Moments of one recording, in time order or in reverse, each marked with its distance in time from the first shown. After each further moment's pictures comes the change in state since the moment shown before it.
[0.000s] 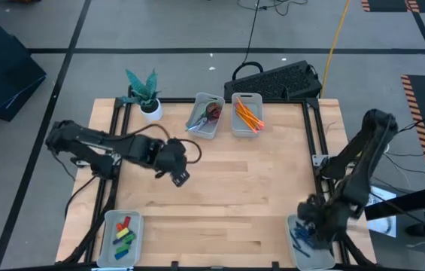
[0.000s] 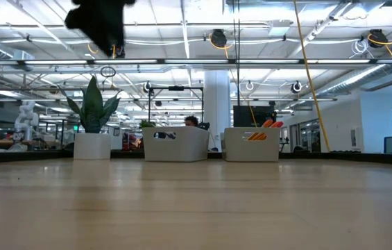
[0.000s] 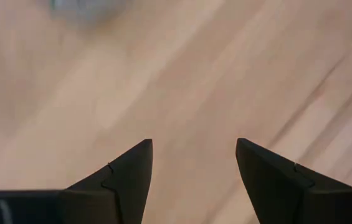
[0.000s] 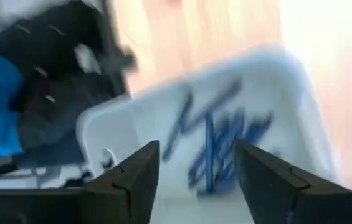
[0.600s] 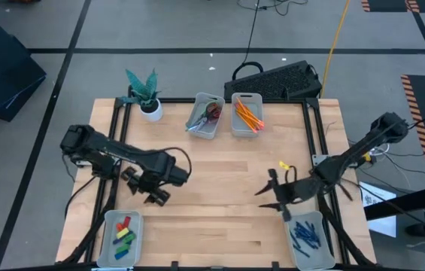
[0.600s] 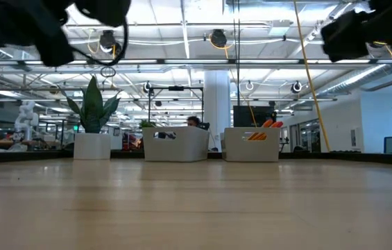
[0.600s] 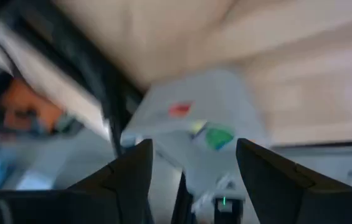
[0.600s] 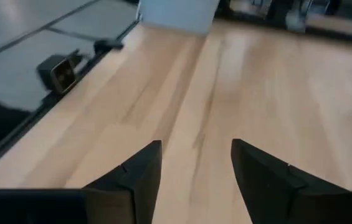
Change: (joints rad) left arm -0.002 0.179 -0.139 -0.447 0.833 -0.314; right arm -0.431 -0.161 -0.479 1.004 0.292 -1.196
